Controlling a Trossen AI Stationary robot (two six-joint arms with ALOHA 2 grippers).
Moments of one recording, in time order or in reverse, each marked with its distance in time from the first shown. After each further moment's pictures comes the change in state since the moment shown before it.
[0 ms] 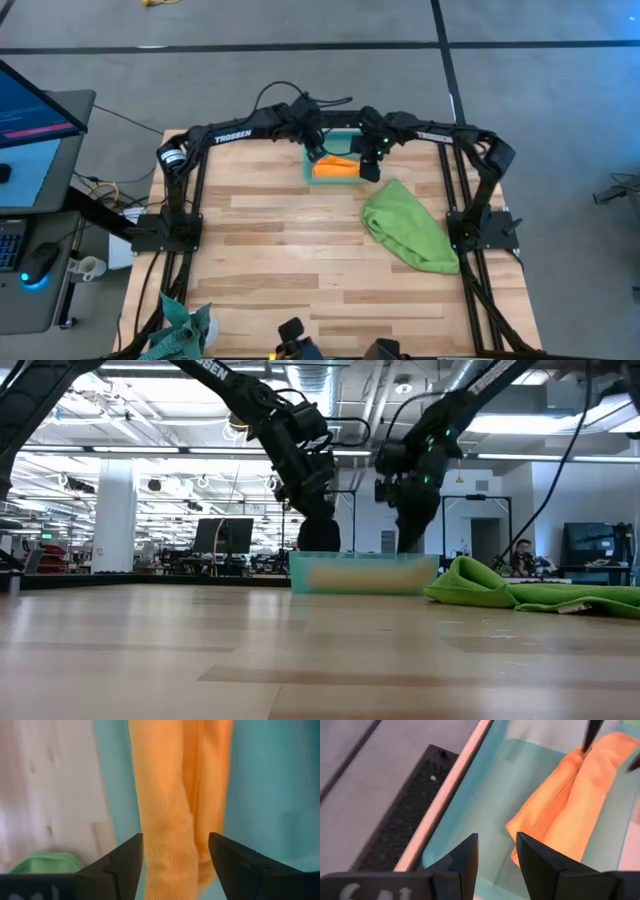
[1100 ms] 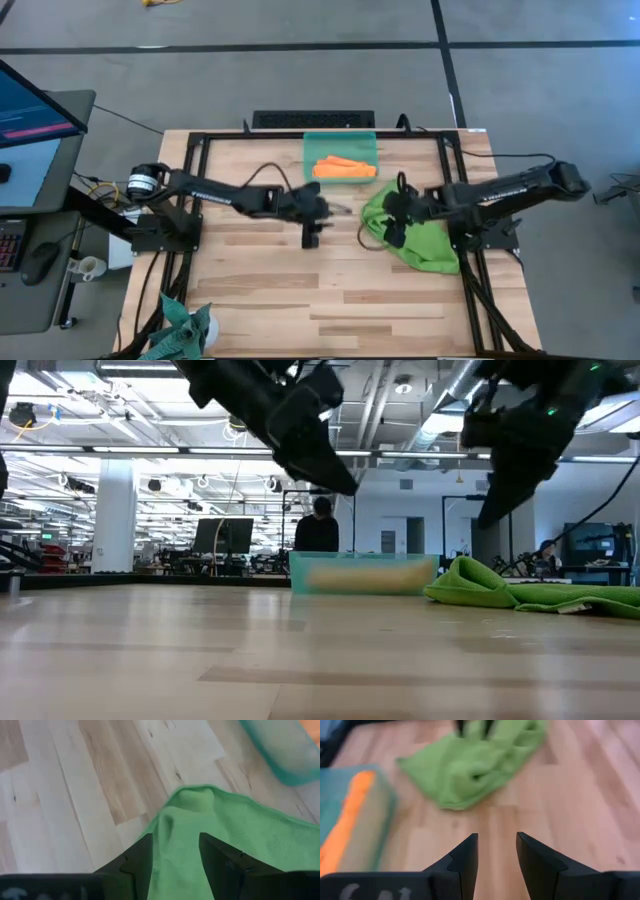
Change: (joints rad) left arm -0.589 -0.253 -0.520 0.494 -0.041 -0.062; right arm 0.756 -0.657 -0.611 0.185 0.472 0.906
